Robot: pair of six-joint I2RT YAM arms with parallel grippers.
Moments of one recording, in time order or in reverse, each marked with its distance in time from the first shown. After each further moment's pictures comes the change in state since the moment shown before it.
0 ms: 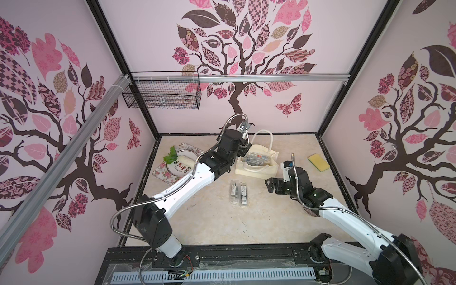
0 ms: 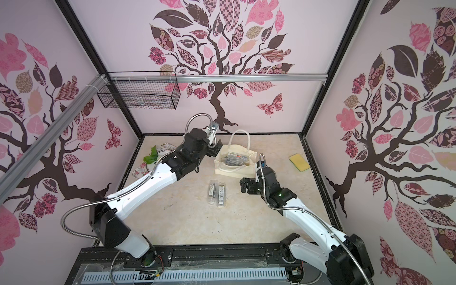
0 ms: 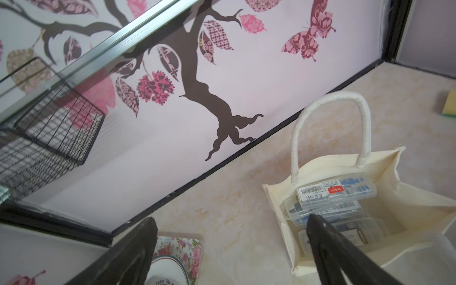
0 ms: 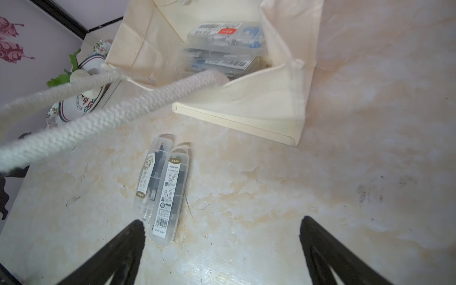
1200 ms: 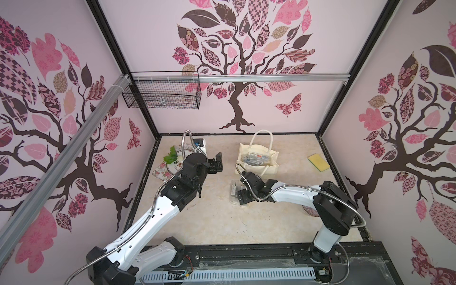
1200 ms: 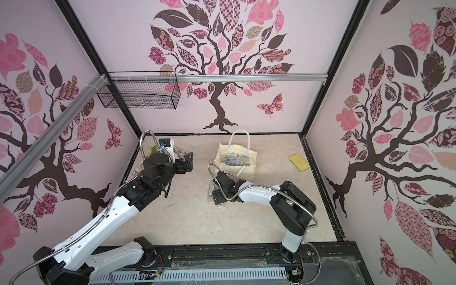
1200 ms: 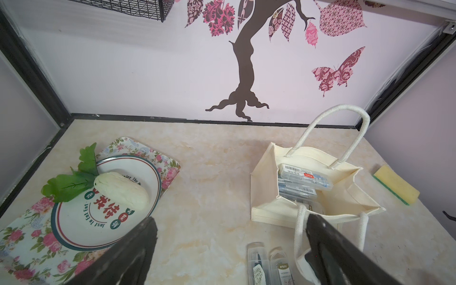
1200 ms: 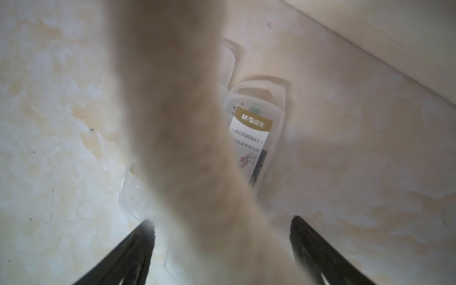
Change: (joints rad) left arm 0.099 -0.470 -0.431 -0.050 0.085 -0.500; right arm 0.335 0.658 0.345 -0.058 0.113 -0.007
